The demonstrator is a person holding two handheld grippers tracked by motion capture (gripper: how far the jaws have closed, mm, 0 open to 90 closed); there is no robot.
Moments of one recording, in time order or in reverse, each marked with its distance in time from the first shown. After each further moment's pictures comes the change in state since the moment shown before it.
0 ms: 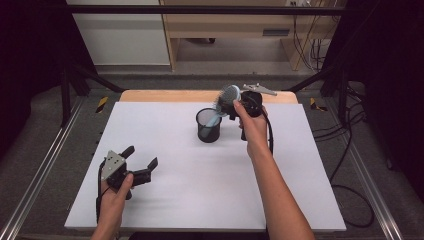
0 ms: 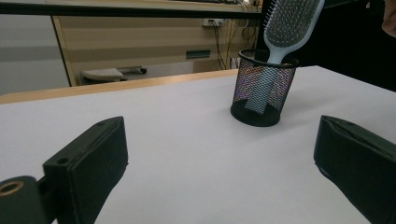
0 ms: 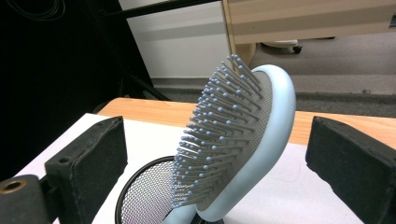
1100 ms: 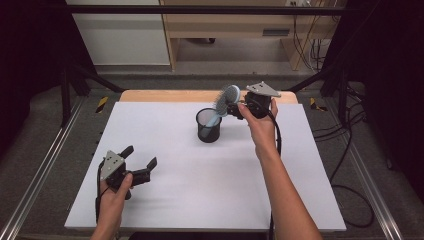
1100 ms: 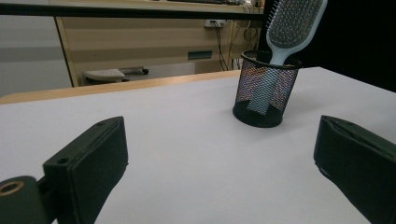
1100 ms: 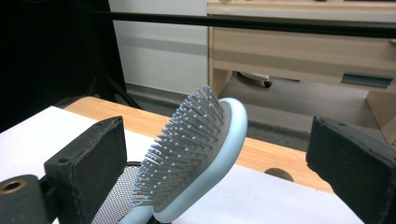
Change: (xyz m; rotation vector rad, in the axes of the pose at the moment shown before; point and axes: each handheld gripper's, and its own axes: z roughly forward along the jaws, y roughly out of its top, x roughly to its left) left arm 0.002 0.000 -0.001 -0.003 0.011 -0.005; right arm -0.003 0.008 -0.023 -0.081 -0.076 -0.218
